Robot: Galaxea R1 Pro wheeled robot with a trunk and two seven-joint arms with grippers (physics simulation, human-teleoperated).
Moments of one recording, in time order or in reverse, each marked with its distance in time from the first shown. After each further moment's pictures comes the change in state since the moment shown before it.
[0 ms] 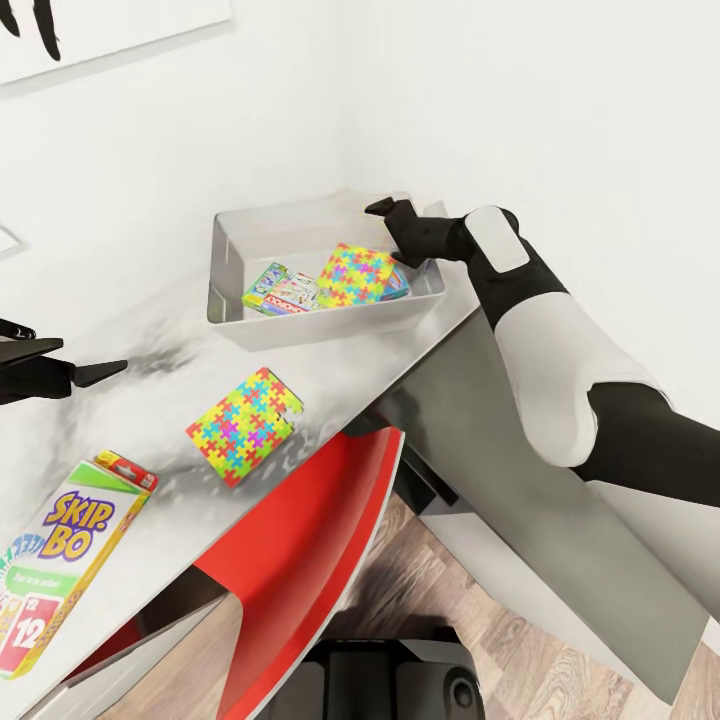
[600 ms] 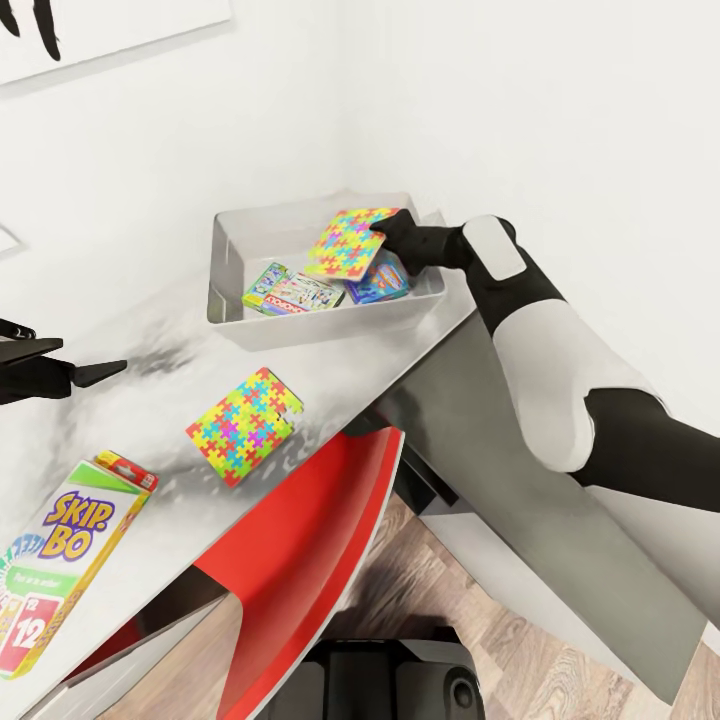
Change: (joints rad) left arm 0.000 0.000 0.000 0.001 0.000 0.000 0.000; right arm 0.019 0.000 0.000 0.002 0.001 0.003 -0.002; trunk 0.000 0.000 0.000
